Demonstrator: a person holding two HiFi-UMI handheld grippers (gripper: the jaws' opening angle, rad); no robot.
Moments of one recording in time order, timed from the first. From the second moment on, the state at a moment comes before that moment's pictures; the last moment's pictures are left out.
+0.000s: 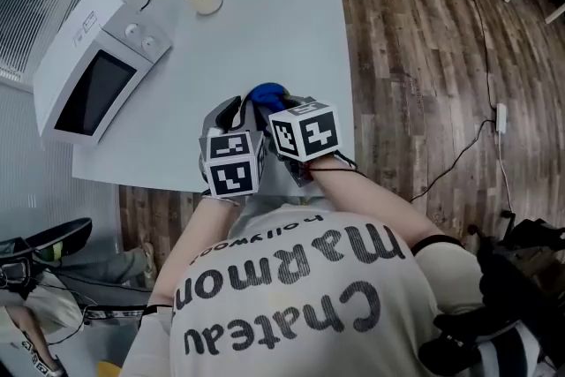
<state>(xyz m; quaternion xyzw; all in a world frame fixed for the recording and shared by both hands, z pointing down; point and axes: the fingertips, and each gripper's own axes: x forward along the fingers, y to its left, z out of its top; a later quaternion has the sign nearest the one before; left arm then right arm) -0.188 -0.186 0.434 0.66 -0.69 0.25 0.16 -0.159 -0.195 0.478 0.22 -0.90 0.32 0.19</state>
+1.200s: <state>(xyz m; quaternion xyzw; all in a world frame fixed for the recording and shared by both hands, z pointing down) -0.222 -0.150 0.437 0.66 -0.71 0.17 0.20 -0.195 -0.150 0.478 0.16 -0.92 0.31 0.20</state>
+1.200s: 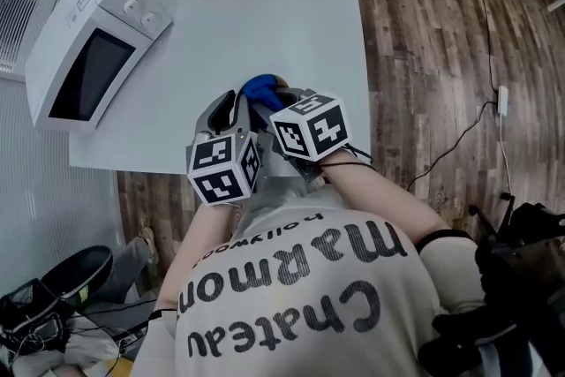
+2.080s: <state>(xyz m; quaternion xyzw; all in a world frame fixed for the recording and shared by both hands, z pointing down) -0.240 -0.164 0.470 0.63 -0.71 0.16 0.27 -0.171 -0.183 0.506 0.24 -0.90 0.22 0.28</state>
